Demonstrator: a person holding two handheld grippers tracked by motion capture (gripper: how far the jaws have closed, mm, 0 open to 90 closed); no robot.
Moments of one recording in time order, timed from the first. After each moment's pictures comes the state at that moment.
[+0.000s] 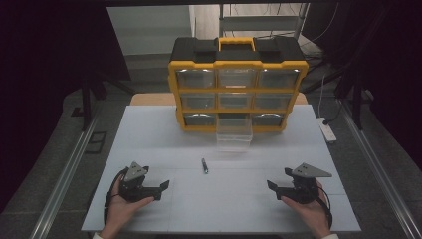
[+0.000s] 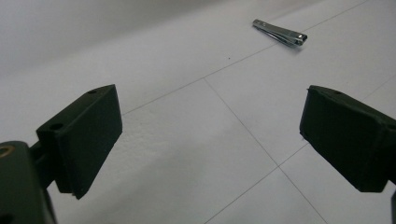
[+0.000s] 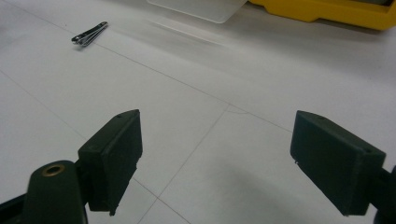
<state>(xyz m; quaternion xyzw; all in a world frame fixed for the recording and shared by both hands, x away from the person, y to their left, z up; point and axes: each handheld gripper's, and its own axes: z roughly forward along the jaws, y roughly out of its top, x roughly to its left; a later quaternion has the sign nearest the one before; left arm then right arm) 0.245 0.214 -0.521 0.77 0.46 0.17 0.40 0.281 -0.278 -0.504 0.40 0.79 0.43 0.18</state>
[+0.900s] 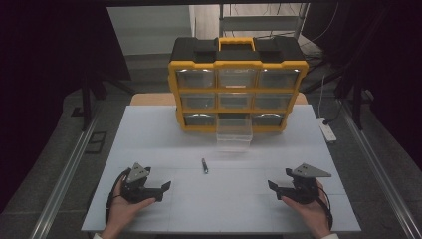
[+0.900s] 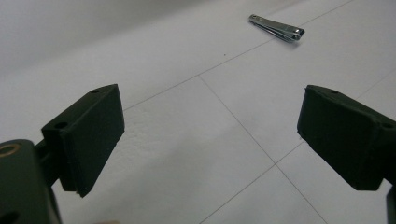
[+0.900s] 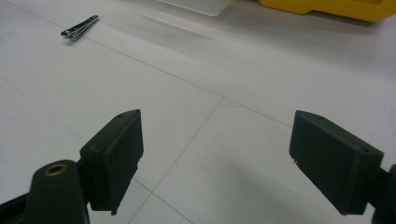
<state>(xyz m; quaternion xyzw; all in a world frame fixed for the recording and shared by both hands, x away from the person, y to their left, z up) 0.244 0.210 -0.522 0.78 0.45 0.18 0.40 0.280 -0.279 -0.504 0.41 0.79 0.41 0.19</state>
